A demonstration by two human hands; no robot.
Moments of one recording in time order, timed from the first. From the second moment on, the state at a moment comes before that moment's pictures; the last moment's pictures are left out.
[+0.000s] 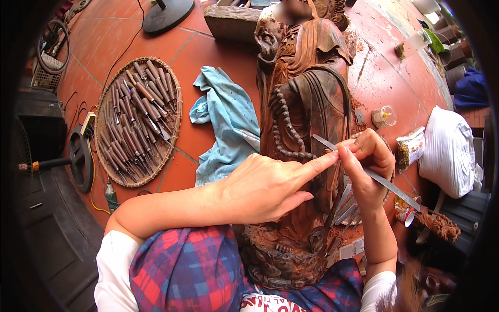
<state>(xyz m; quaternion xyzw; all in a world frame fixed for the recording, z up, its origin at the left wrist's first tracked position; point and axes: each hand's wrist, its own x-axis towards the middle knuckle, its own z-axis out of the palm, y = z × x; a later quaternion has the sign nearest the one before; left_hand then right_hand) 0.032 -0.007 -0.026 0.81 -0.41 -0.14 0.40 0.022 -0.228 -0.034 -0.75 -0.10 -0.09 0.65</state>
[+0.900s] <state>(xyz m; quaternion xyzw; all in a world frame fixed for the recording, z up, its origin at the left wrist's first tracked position) 0.040 0.002 -0.014 0.82 -0.43 -0.17 0.33 0.026 -0.210 -0.004 -0.86 -0.19 -0.13 0.46</state>
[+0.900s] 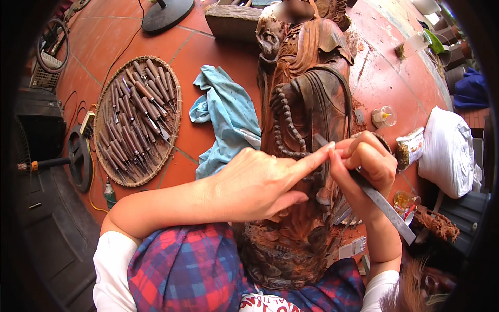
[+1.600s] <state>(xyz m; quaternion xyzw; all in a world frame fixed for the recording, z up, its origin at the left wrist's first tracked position) 0.035 0.007 -0.022 0.80 -0.43 -0.22 0.35 0.020 -0.214 -0.006 -0.87 -0.20 -0.09 0.45</state>
